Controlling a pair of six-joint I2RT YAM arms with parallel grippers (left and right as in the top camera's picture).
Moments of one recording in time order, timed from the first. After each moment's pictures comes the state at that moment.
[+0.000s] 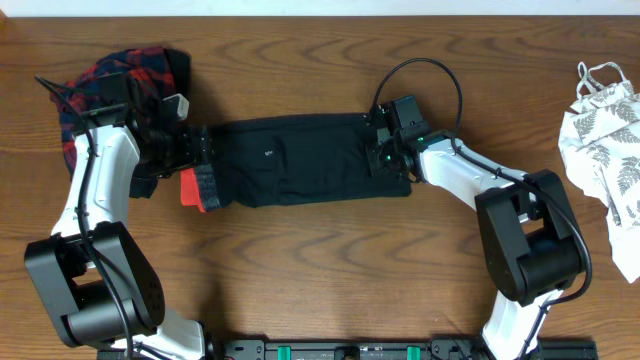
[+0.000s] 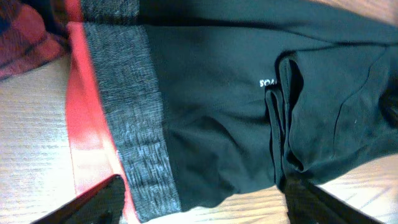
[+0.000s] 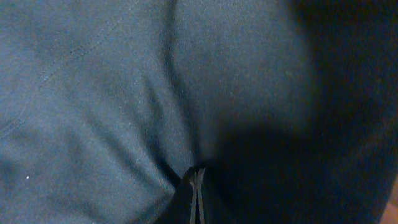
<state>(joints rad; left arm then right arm) 0.23 1.74 1.29 -0.92 0.43 0.05 0.39 1.97 1.15 -0.31 -0.16 0.15</state>
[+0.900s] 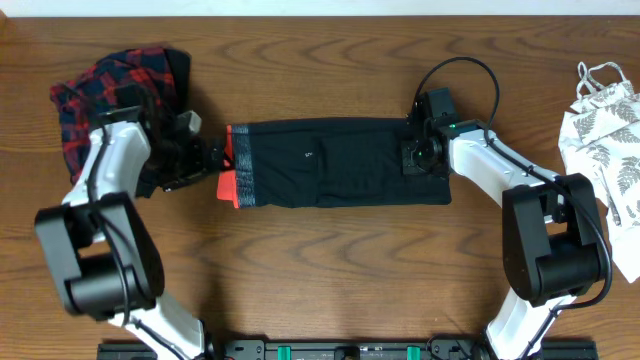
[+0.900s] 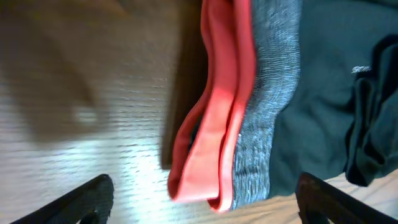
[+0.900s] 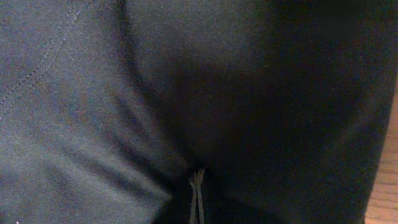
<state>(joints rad) 0.21 1.87 1.27 -0.93 0.44 0.04 0.25 1.94 1.17 -0.53 -0.05 0.21</state>
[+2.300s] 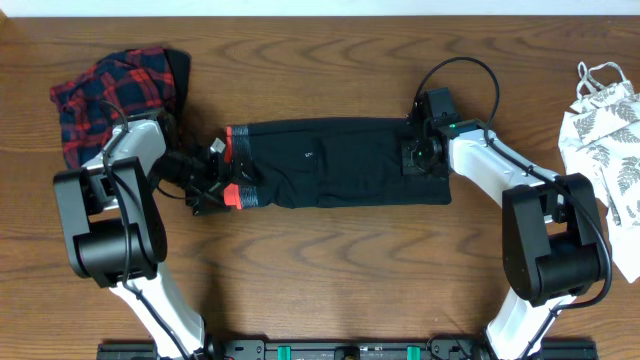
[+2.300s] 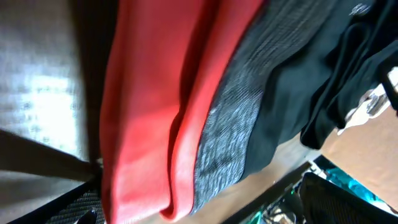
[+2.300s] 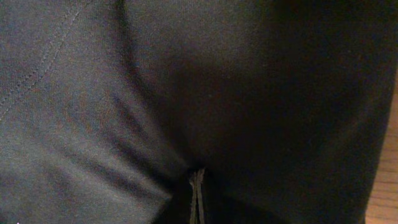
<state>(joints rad) 0.20 2.04 1.26 -1.06 0.68 0.00 0.25 1.94 1.17 -0.53 -0.05 0.22</state>
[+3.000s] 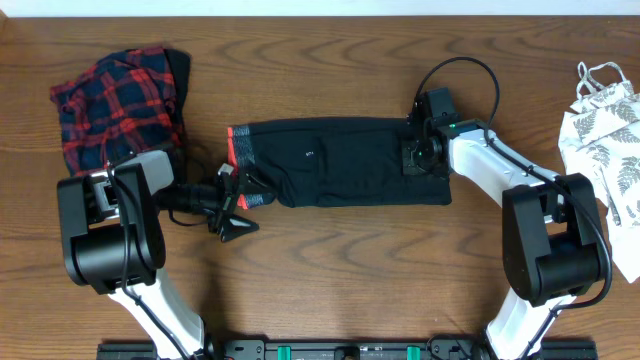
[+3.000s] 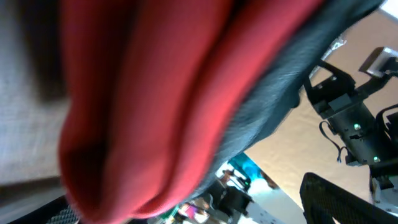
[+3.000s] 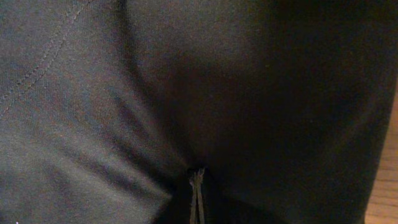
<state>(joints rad) 0.20 2.01 1.00 -0.94 1.00 -0.22 0.25 1.94 1.17 -0.54 -0.04 0.22</state>
